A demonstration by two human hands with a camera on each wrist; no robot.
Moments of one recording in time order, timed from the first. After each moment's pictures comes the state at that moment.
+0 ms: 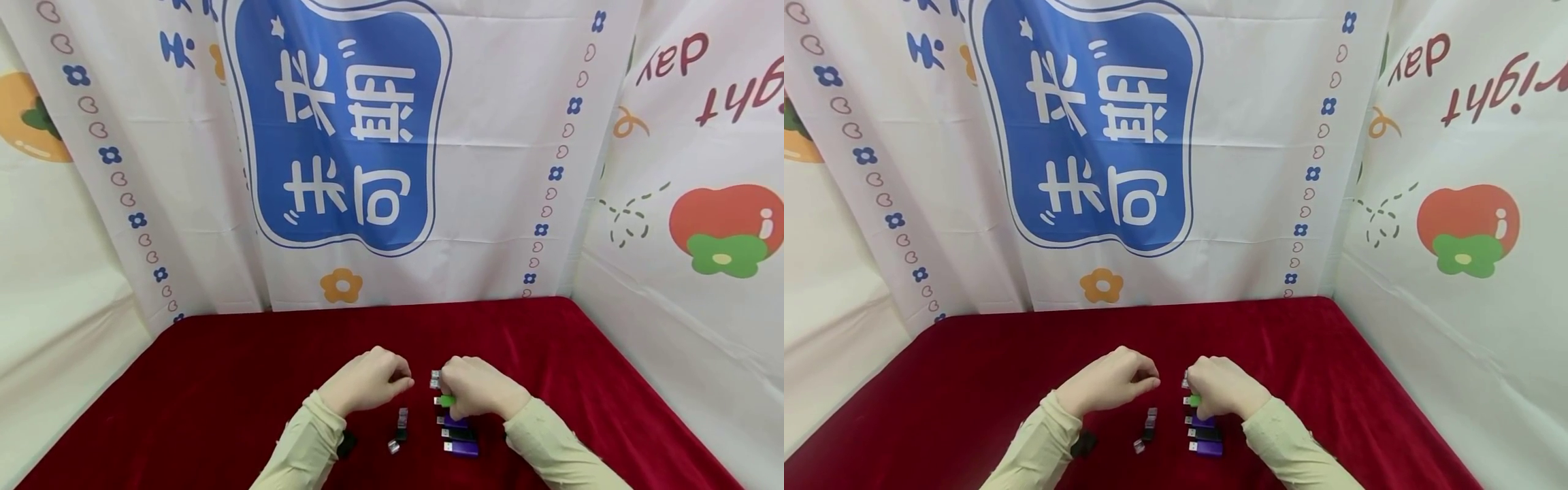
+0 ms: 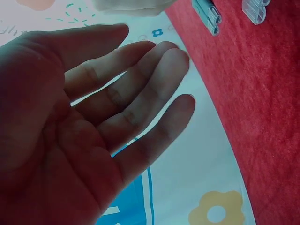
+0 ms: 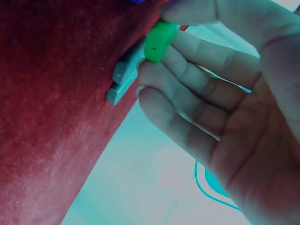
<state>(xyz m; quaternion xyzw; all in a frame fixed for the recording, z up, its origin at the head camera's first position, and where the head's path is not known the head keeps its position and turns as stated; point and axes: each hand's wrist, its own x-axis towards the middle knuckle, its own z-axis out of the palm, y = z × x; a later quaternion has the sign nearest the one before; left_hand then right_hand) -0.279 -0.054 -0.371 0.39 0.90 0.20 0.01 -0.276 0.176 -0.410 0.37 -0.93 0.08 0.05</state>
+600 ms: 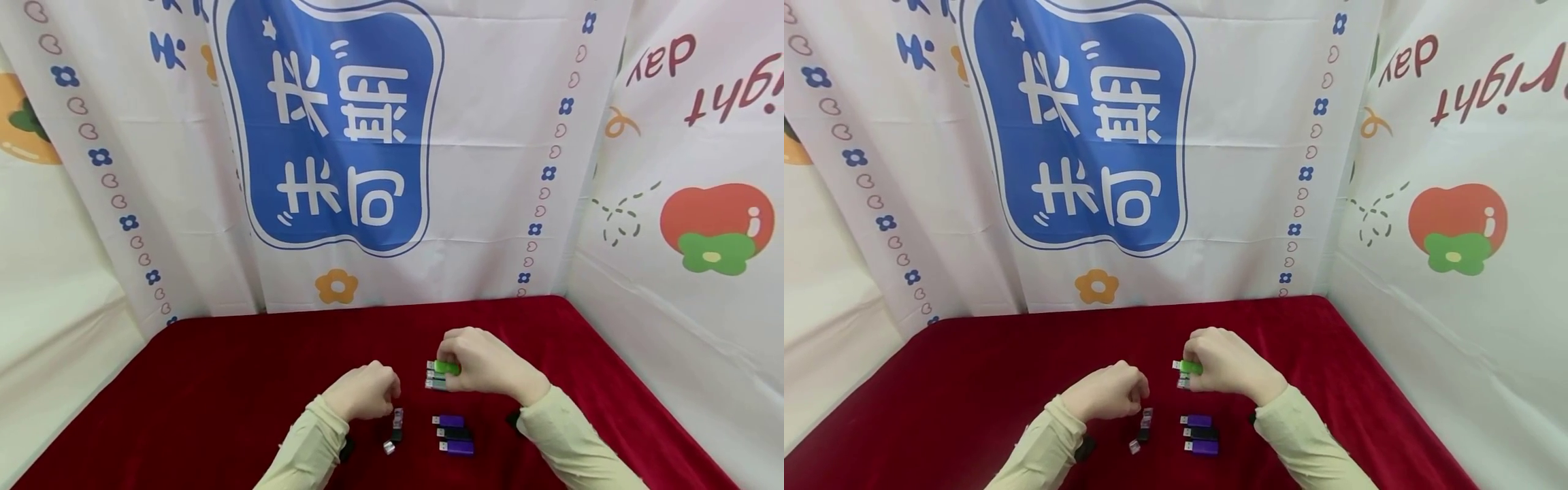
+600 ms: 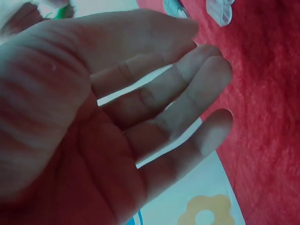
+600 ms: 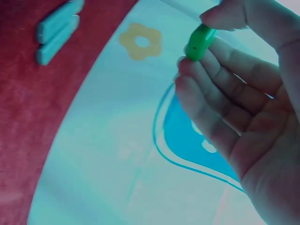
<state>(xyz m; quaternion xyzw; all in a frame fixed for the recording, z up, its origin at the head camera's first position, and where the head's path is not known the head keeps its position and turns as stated) -0.281 -0.053 -0.392 0.36 0.92 0.13 0.07 -0.261 0.190 -0.357 0.37 -0.90 0.15 0.14</state>
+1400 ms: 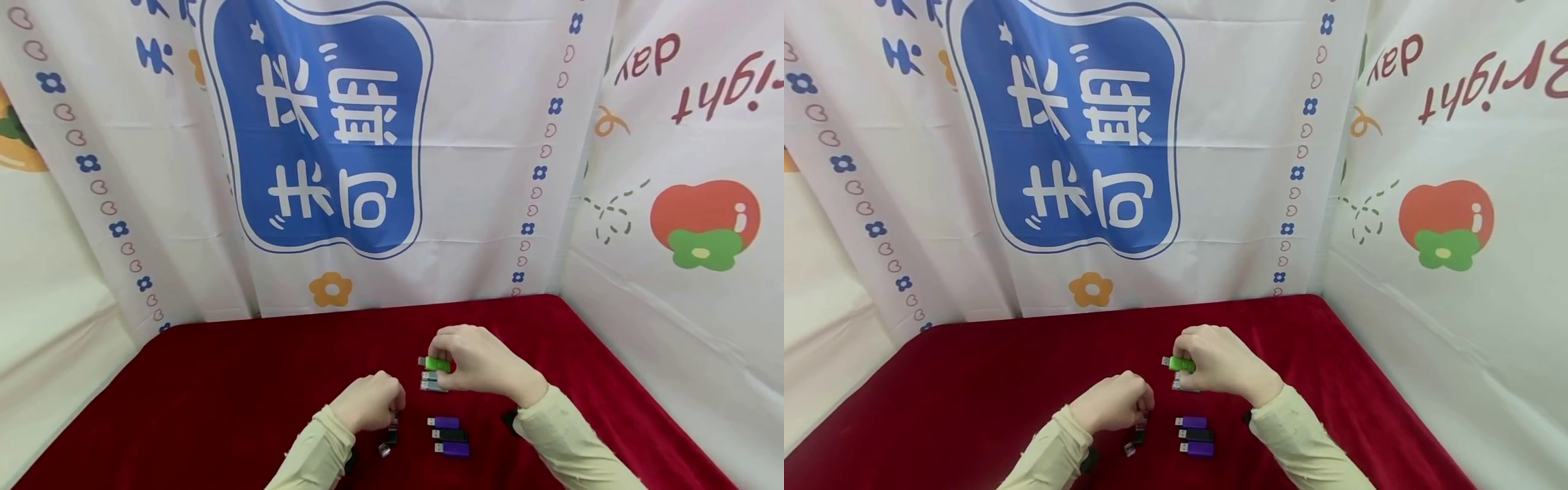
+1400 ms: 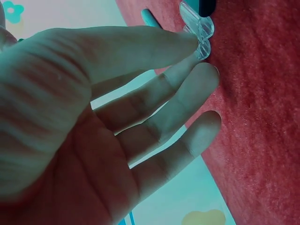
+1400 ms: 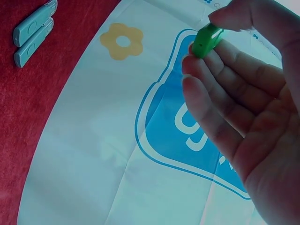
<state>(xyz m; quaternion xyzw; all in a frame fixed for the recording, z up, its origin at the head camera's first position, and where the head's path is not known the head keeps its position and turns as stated) -0.279 -0.039 -0.409 0.39 0.92 0.10 0.01 -0.253 0.187 -0.344 0.38 -0.89 0.16 0.17</state>
